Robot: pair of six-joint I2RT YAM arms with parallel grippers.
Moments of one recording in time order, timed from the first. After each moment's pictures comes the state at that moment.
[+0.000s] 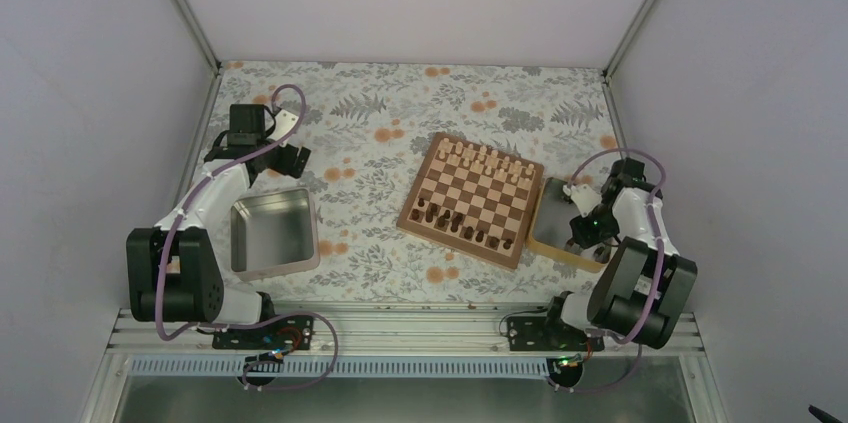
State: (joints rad) left arm 0.00 1.39 0.93 -0.38 0.13 0.40; right arm -0.40 1.32 0.79 -0.92 -0.03 -0.83
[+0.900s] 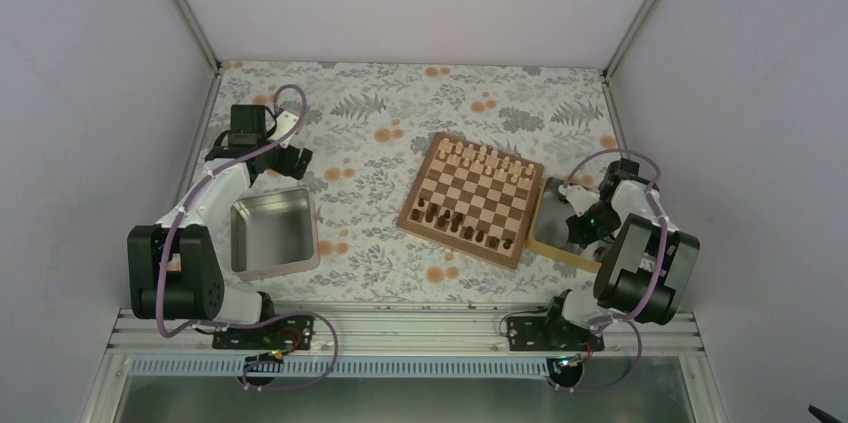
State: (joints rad) left arm 0.00 1.40 0.93 -0.38 0.17 0.40; right arm -0.40 1.44 0.79 -0.89 -0.10 -0.85
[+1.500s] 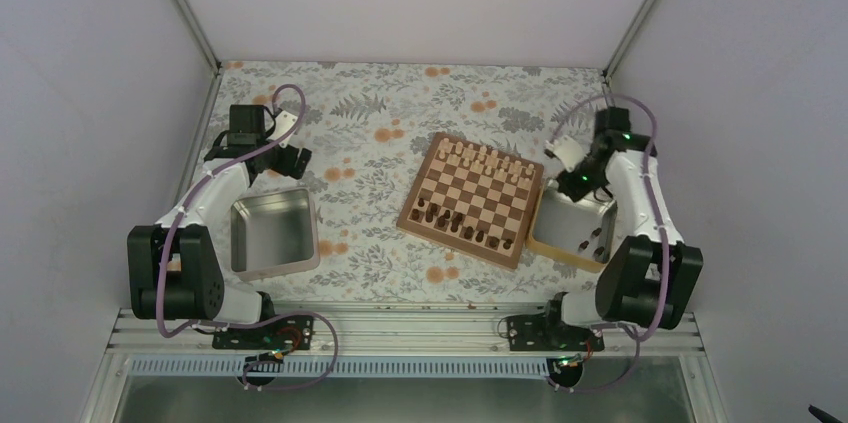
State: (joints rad) left arm 0.01 1.40 0.93 -0.38 0.17 0.40; right arm -0.22 1.39 1.12 -1.05 -0.15 -0.81
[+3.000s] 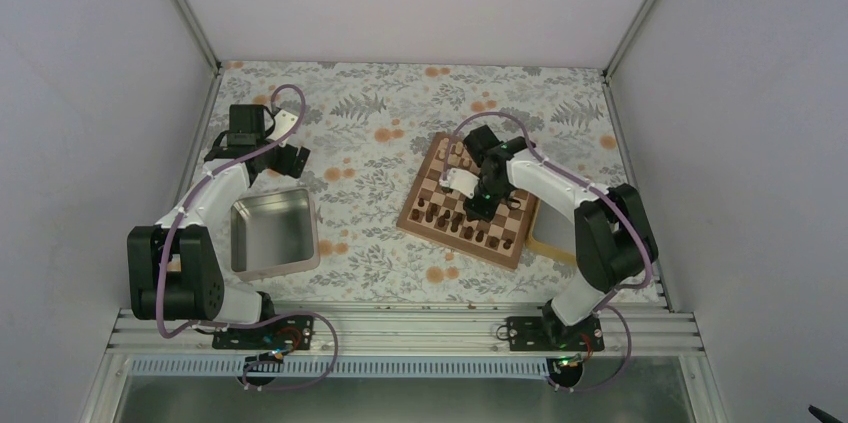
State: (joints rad) left arm 0.01 1.40 0.92 -0.37 0.13 0.40; right arm 0.51 1.64 1.12 -0.94 -0.17 -0.61
